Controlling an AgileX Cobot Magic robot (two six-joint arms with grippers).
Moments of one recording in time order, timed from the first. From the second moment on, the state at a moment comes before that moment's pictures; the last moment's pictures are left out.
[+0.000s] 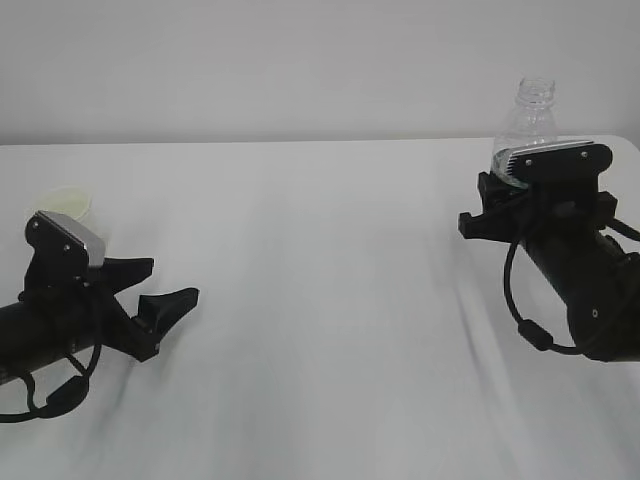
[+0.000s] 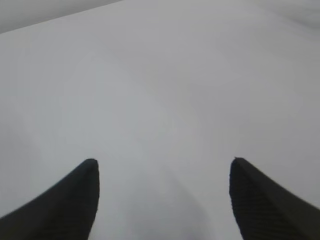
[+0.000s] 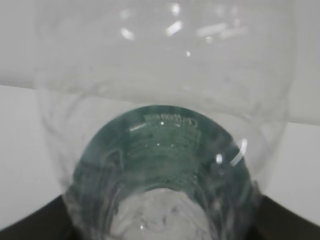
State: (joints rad) left arm -0.17 2.05 -0.50 0.49 -1.15 -0.05; right arm 0.25 2.03 -0.71 0.27 -1.11 -0.23
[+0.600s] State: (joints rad) left arm -0.19 2.05 -0.52 0.48 -1.15 -0.05; right arm 0.25 2.17 -0.83 0.27 -1.12 -0.20
